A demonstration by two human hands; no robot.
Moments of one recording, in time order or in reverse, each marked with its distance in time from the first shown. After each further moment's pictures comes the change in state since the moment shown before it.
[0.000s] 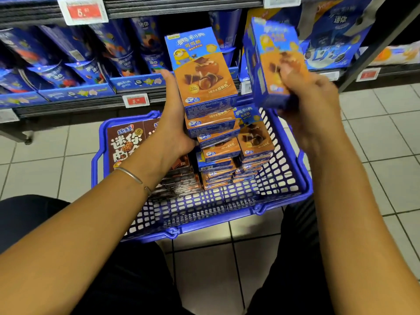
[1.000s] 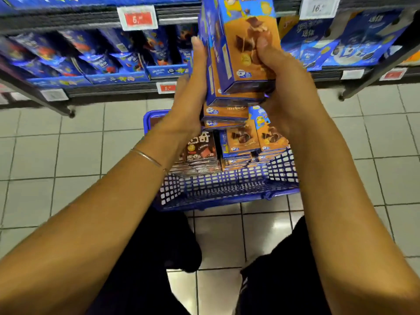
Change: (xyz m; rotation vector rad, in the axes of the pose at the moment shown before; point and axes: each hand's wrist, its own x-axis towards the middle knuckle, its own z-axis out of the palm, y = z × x) left_hand -0.060 0.095 0.028 0.261 0.140 0.092; right_hand -0.046 -0.084 0.125 -0.047 -0.325 0.223
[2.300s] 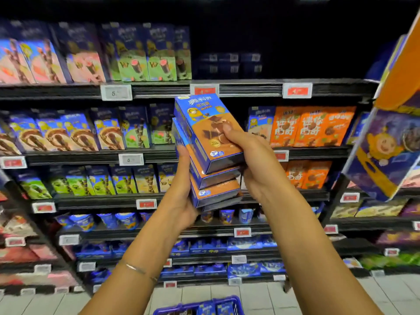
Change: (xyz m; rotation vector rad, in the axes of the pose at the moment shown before) left_hand -0.357 0.568 0.271 -0.212 -0.384 0.346; right_hand -0.251 -0.694 0.115 0.031 -0.223 -0.382
